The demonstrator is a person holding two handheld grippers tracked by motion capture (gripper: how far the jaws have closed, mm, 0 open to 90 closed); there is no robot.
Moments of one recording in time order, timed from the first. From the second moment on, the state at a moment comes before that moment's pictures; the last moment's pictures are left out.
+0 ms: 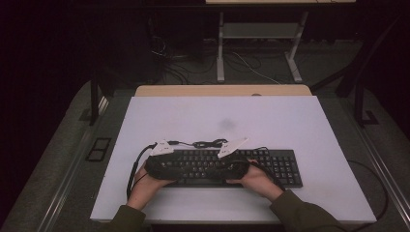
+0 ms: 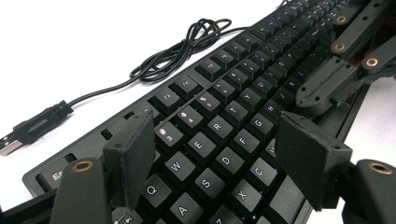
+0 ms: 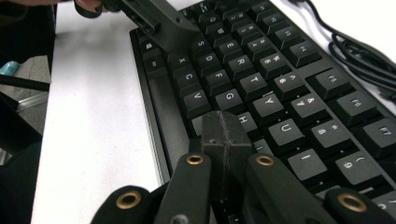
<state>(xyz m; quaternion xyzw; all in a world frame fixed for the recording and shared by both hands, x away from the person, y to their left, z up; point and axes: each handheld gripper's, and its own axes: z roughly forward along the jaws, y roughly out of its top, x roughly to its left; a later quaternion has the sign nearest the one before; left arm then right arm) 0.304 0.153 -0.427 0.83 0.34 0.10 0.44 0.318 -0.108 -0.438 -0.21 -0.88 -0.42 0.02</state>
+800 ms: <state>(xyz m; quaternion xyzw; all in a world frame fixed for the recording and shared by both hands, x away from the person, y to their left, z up) 0.304 0.153 -0.427 0.83 0.34 0.10 0.44 0.320 -0.113 -0.434 -0.22 -0.87 -0.44 0.03</state>
